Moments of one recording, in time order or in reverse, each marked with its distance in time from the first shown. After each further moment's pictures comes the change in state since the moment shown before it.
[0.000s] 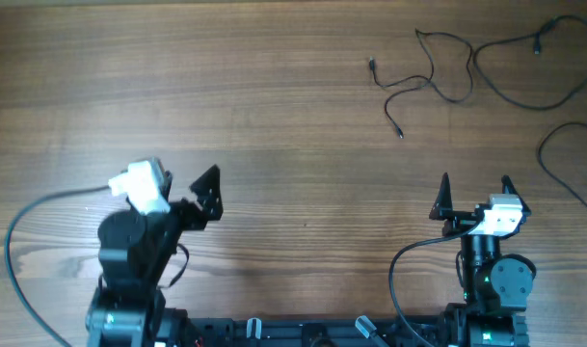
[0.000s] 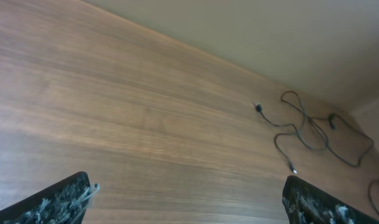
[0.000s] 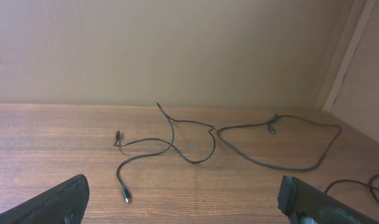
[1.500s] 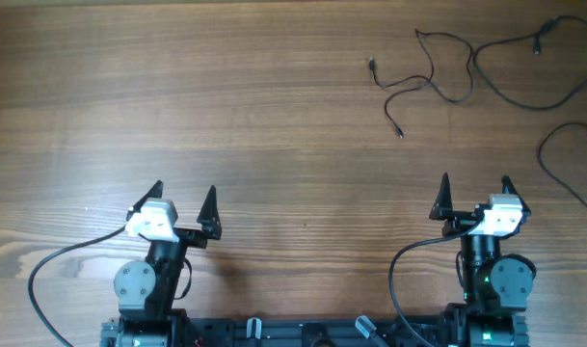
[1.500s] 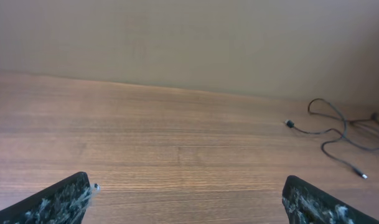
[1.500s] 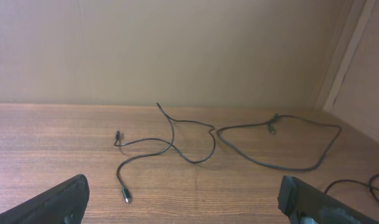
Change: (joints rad) left arm 0.050 -0.470 -0.426 0.258 -0.023 0.283; right arm 0.000 0.000 0.000 0.000 0.000 0.000
